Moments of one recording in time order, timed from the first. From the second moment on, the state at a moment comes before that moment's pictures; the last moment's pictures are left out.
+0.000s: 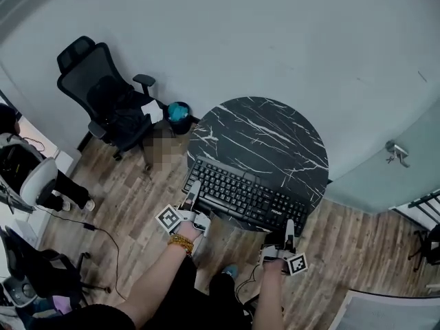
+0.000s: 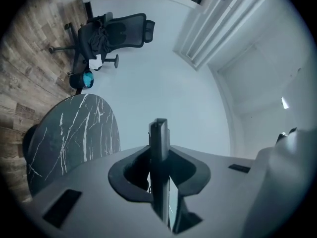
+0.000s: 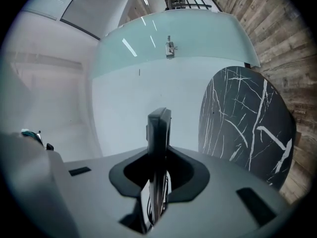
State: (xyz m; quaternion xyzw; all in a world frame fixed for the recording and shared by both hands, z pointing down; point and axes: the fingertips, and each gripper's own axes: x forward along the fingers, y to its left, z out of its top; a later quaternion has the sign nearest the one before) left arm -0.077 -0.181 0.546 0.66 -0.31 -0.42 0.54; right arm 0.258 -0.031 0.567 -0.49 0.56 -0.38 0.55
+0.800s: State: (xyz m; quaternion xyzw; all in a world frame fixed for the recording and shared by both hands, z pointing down) left arm -0.057 -0.181 0.547 0.64 -0.26 -0.44 0.57; right arm 0.260 -0.050 0.537 -0.53 0.58 -0.34 0.52
